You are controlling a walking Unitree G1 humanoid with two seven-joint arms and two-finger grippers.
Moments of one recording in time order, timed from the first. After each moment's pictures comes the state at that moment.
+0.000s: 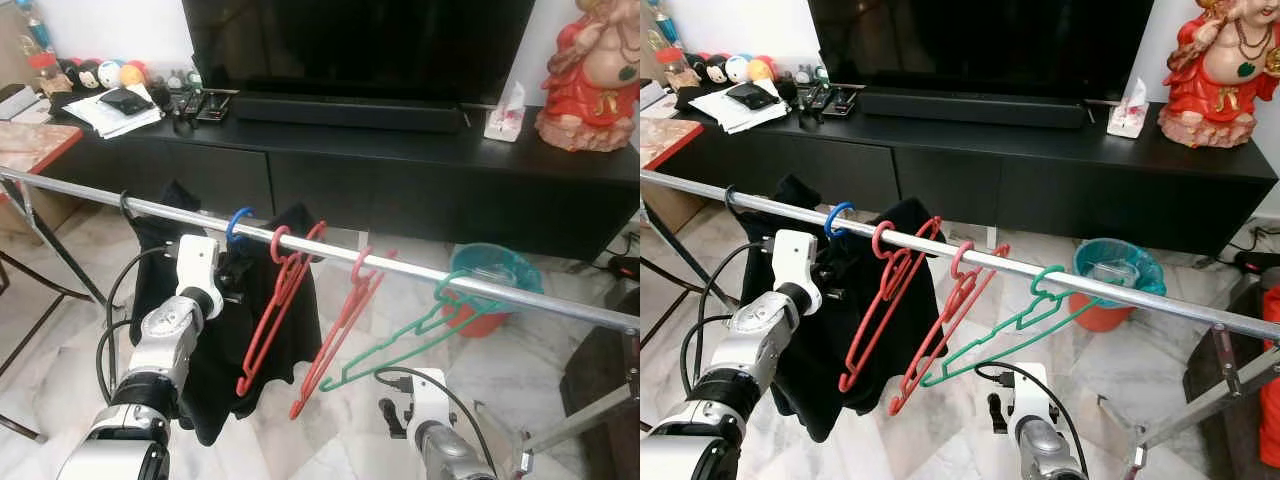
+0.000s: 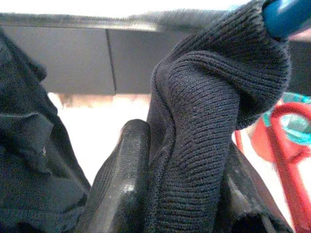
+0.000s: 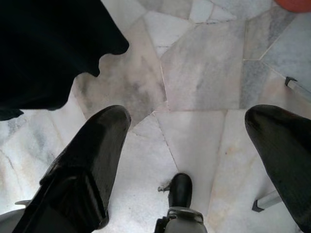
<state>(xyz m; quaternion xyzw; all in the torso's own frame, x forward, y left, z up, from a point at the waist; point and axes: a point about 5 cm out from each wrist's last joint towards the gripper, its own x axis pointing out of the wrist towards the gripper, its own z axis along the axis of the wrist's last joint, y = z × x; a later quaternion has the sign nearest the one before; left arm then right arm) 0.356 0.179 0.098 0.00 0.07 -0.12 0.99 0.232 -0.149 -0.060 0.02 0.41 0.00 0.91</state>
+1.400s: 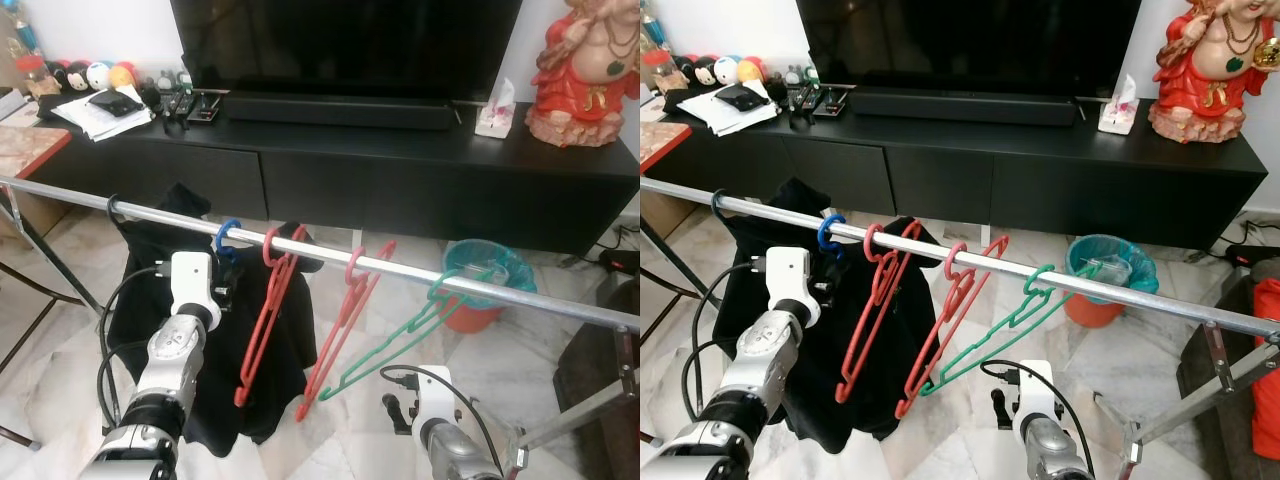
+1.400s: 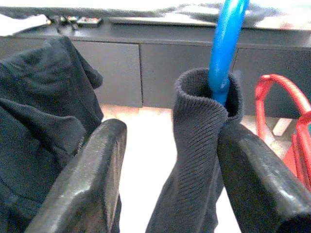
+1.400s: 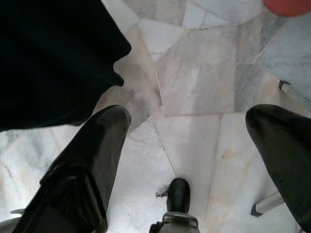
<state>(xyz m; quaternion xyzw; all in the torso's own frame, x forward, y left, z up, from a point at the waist) 0.328 0.191 0.089 0.00 0.01 -0.03 1.00 0.235 -0.158 -0.057 0.02 0.39 0.00 0.92</state>
